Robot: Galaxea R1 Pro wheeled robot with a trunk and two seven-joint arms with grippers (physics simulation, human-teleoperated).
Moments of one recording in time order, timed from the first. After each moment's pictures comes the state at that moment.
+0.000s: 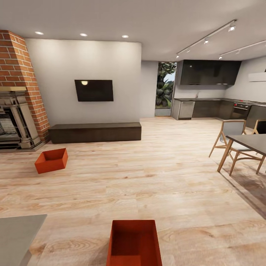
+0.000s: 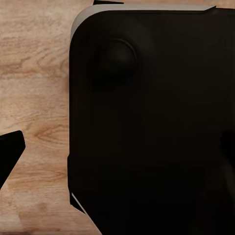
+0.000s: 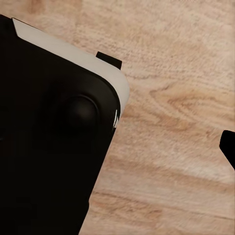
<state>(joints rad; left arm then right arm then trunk) 0.00 0.00 0.01 -0.03 0.06 -0.01 0.00 -0.06 -0.06 0.64 0.02 -0.27 -0.15 0.00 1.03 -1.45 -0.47</state>
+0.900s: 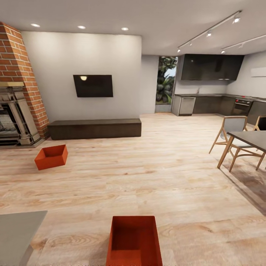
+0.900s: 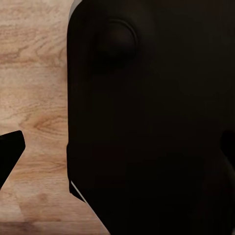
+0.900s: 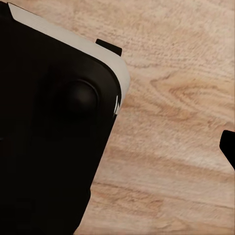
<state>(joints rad) 0.00 0.00 0.01 -0.03 0.06 -0.01 0.00 -0.06 -0.06 0.64 0.02 -0.28 -0.15 -0.01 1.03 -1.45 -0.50</state>
